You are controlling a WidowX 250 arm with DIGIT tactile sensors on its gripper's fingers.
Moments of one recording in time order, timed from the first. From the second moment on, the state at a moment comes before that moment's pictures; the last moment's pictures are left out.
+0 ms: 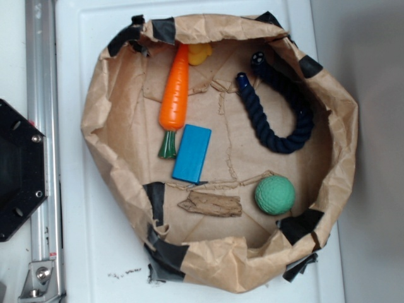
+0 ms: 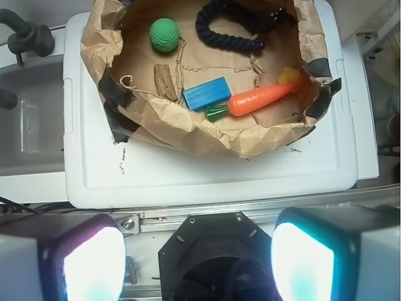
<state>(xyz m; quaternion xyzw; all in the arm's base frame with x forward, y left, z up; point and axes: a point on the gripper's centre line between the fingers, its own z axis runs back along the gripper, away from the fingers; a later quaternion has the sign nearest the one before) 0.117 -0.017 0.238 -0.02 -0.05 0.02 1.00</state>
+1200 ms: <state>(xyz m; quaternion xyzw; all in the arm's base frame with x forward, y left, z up) 0.243 -0.021 0.112 0.05 0.04 0.38 0.92</state>
